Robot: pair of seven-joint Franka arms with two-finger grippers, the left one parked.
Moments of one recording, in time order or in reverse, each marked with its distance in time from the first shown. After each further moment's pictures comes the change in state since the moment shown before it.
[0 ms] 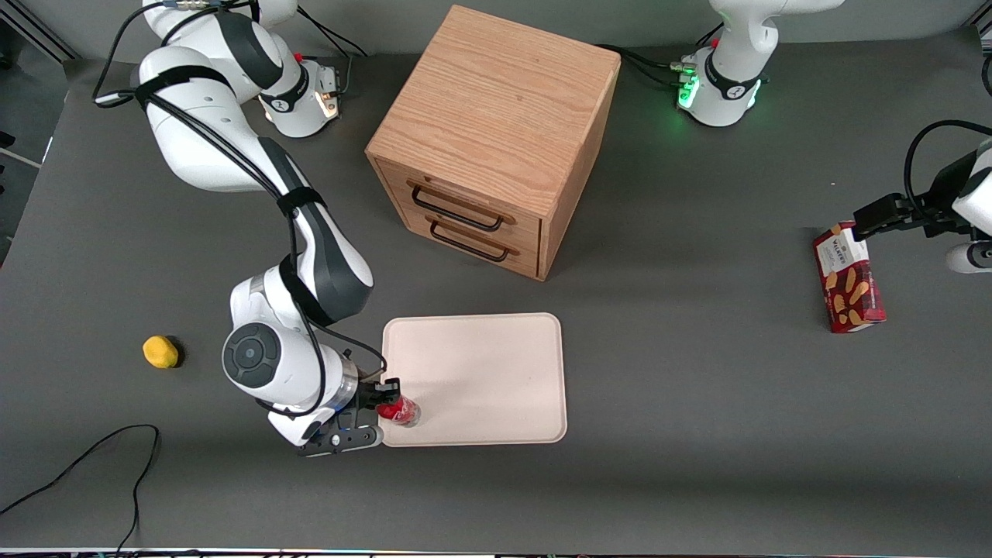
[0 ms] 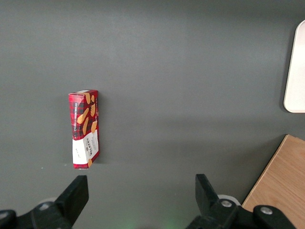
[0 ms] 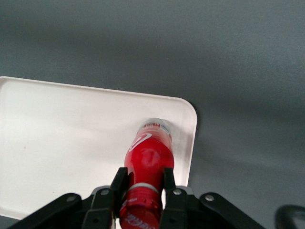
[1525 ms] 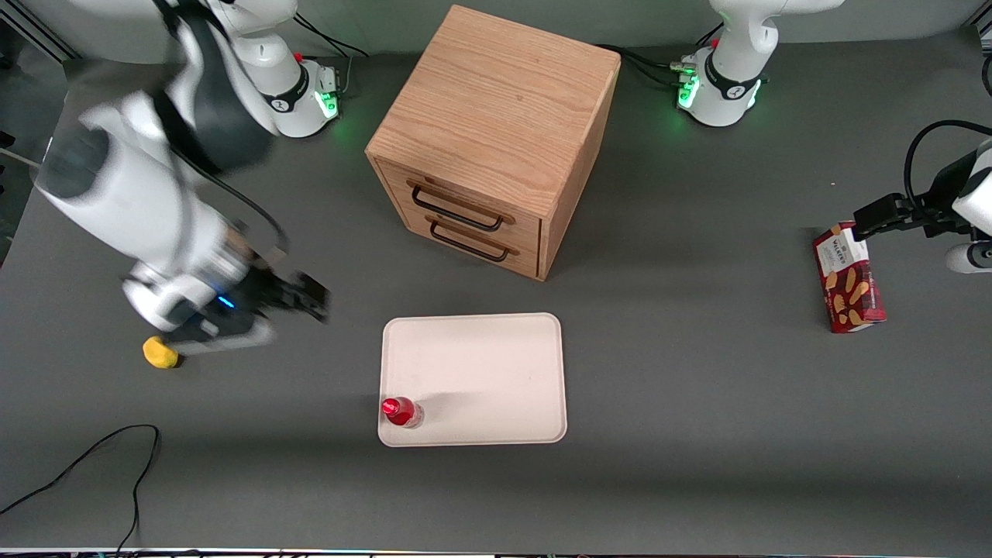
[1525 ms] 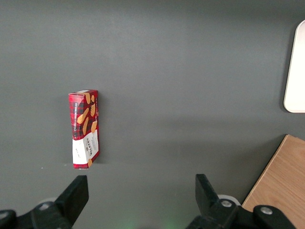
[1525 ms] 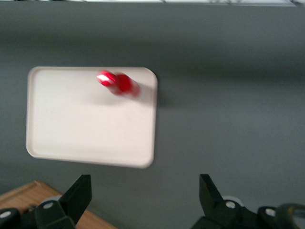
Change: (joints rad) arm -0.029 -0.793 -0.138 -0.733 0.110 0.012 -0.003
